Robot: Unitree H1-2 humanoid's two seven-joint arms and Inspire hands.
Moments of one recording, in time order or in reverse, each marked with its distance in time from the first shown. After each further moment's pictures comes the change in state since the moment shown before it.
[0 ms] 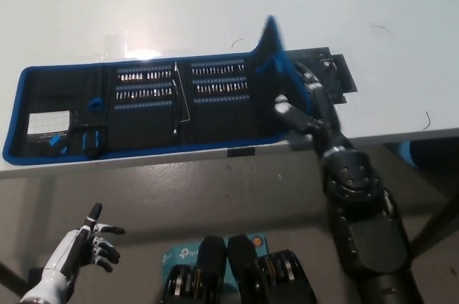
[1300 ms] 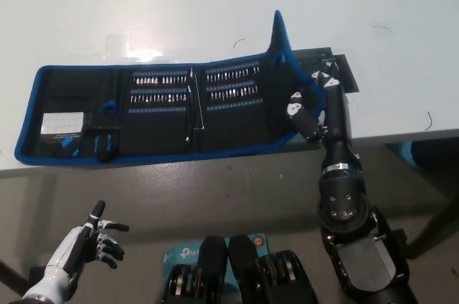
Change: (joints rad) left_arm -0.008 0.000 0.000 -0.001 -0.012 -0.013 -0.032; right_arm 0.060 -0.044 0.110 0.102 -0.234 -0.355 -0.286
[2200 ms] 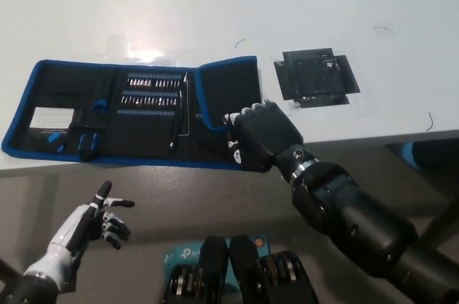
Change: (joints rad) left_arm -0.074 0.029 -0.009 0.000 0.001 0.000 -0.048; right_arm -0.194 -0.259 0.665 0.079 -0.513 0.123 0.238
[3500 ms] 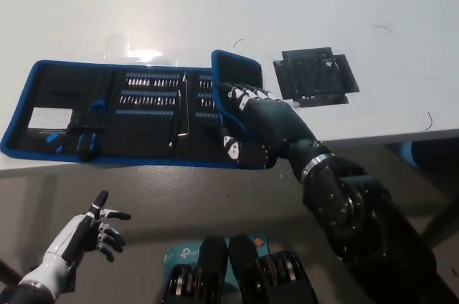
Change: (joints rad) left_arm 0.035 0.008 0.000 0.000 0.001 0.010 -0.011; right_arm 0.149 0.093 -0.352 -0.606 0.174 0.323 0.500
